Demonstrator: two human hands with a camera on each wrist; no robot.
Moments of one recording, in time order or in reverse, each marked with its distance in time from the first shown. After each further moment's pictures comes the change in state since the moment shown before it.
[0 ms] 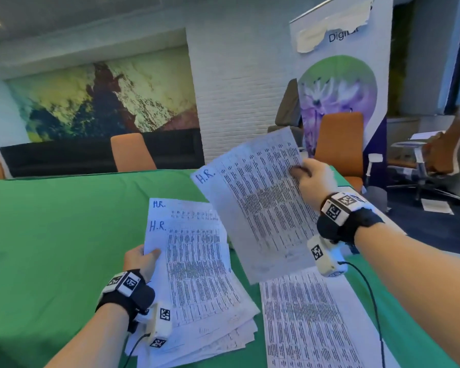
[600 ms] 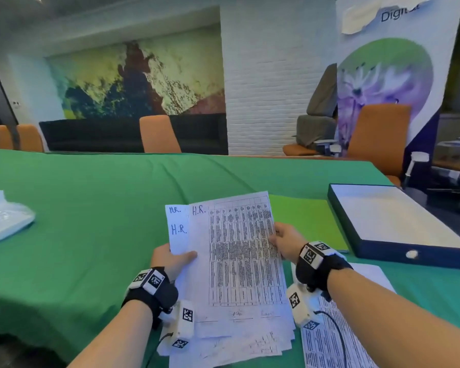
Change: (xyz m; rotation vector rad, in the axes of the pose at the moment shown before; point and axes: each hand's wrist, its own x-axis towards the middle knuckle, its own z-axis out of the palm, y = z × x) left_hand 0.011 -0.035 -0.015 -0.040 -0.087 -0.108; right_hand -0.050 0.039 0.176 0.035 -0.614 0.319
